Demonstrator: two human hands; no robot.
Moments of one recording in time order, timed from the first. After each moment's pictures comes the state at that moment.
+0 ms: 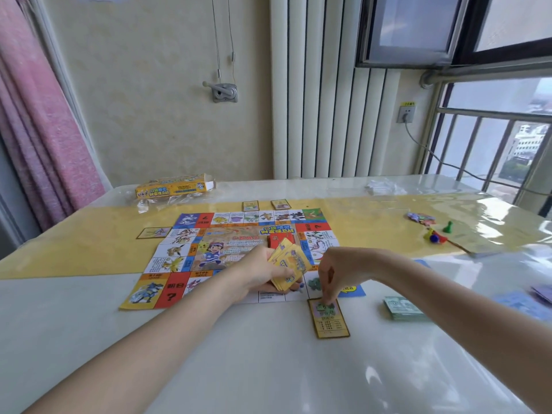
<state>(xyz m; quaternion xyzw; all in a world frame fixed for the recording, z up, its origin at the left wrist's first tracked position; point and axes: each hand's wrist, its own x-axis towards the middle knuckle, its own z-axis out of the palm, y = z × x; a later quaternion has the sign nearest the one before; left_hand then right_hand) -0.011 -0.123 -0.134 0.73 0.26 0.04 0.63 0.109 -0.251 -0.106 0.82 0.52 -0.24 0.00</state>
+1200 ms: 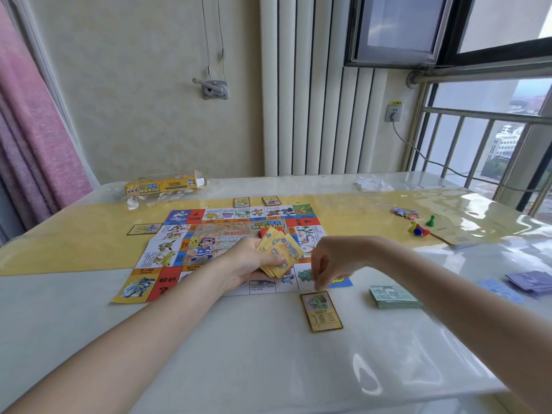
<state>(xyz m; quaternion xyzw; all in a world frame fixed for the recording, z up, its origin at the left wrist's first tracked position) -0.010 -0.123 -0.134 0.67 0.25 0.07 0.69 0.105 -0.265 -0.094 0.82 0.50 -0.26 -0.03</state>
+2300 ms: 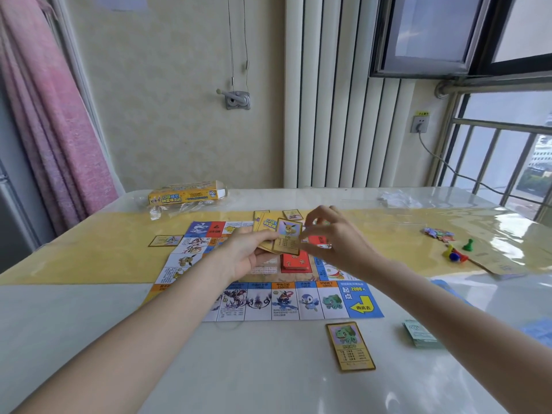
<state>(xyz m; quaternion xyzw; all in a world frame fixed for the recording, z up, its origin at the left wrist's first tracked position) -0.005 -0.080 -0.100 0.55 0.30 0.20 0.76 0.122 -0.217 -0.104 0.70 0.63 0.18 -0.26</state>
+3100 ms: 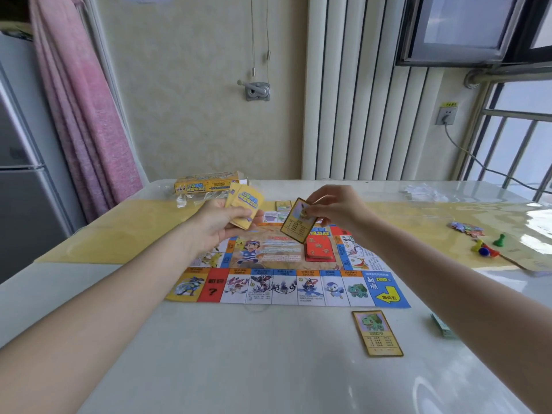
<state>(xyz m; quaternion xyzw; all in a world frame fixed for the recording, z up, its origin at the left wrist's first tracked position) -0.066 -0.029 -0.078 0.60 0.28 0.24 0.71 0.090 -0.176 -0.066 0.74 0.39 -0.17 -0.52</state>
